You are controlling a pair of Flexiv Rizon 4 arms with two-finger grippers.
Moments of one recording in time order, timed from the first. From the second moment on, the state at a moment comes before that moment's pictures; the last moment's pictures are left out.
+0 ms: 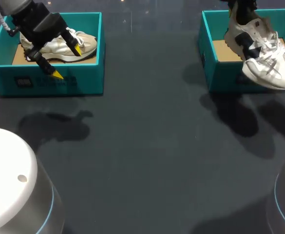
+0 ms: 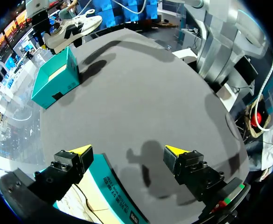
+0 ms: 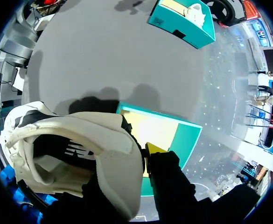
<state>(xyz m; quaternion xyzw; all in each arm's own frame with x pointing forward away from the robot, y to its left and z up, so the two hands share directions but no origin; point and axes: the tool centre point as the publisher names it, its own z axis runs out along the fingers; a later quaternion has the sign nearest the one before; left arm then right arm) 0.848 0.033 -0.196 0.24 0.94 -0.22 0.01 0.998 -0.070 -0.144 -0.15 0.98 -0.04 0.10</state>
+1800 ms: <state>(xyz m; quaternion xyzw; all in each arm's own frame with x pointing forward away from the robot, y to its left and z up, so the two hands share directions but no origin) 0.848 0.033 -0.196 0.24 0.94 -0.22 0.01 1.090 -0.282 -0.155 0.03 0.99 -0.05 0.09</state>
